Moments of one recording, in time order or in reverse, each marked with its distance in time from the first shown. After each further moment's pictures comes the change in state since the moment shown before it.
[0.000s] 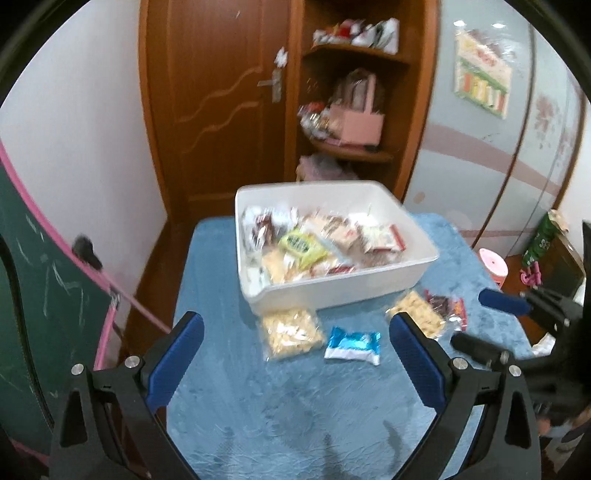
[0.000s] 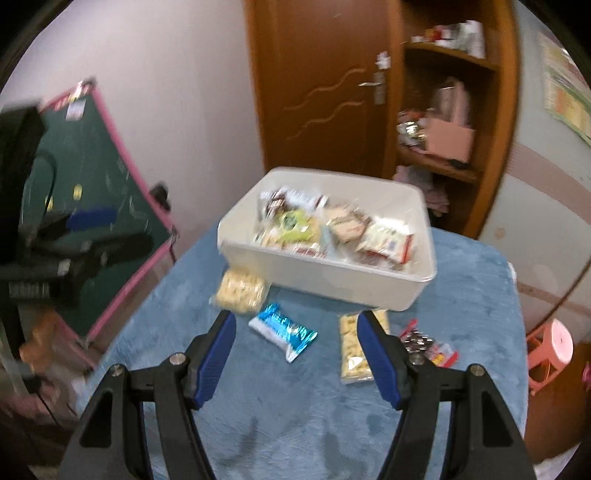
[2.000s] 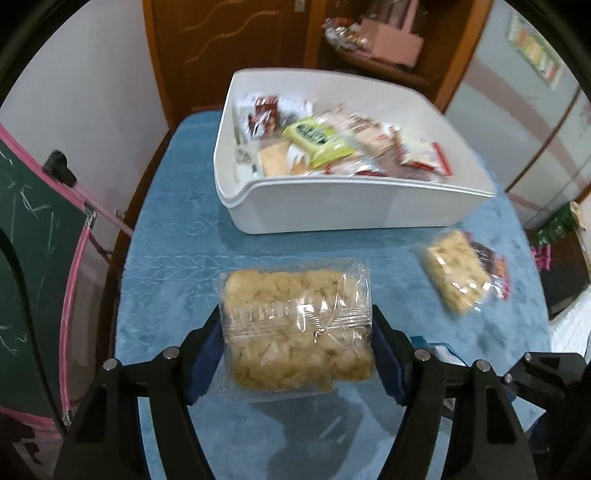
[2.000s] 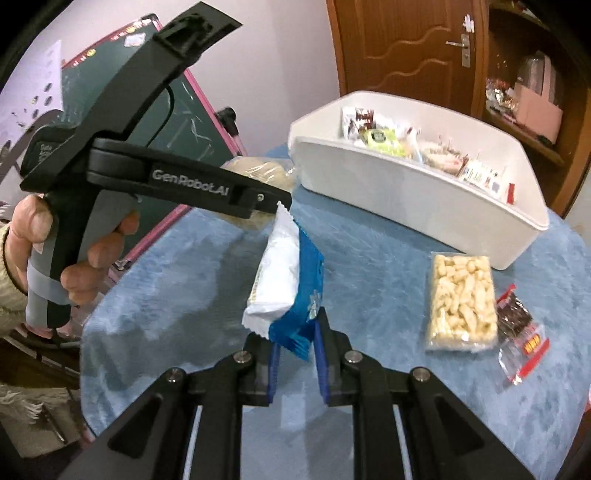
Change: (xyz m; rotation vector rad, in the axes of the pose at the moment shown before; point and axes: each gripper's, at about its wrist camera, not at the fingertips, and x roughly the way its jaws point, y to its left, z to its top) left arm 0.093 -0.010 -0.035 -0.082 0.298 0.010; right arm 0.021 0.010 -0.076 -0.136 0.156 0.270
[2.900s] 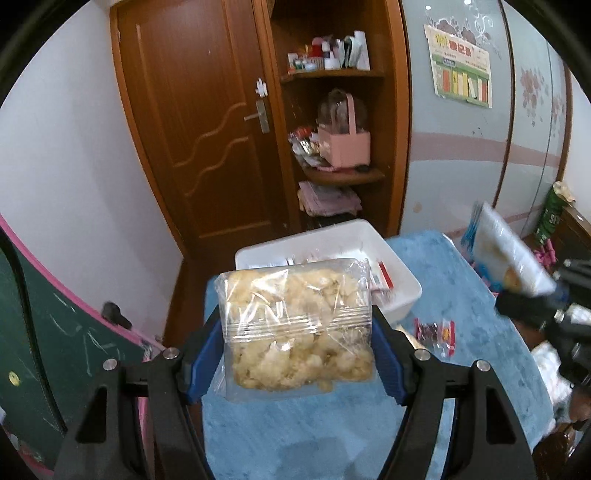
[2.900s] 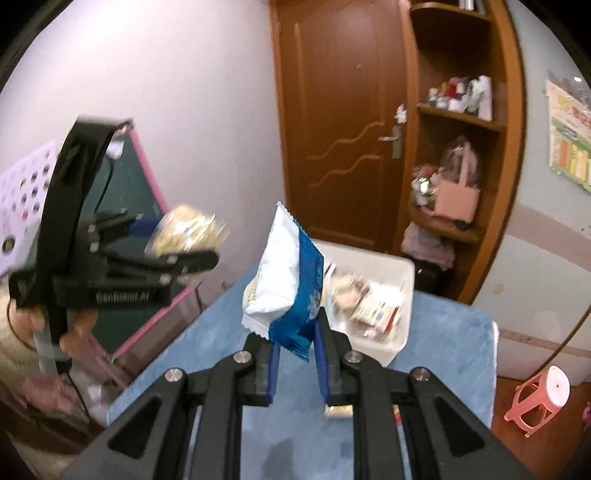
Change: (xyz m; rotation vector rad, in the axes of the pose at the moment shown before) left arm -0.196 -0.060 0.062 0.240 -0.387 0.101; right arm -0.166 -0.014 0.108 0.074 -0.343 -0.221
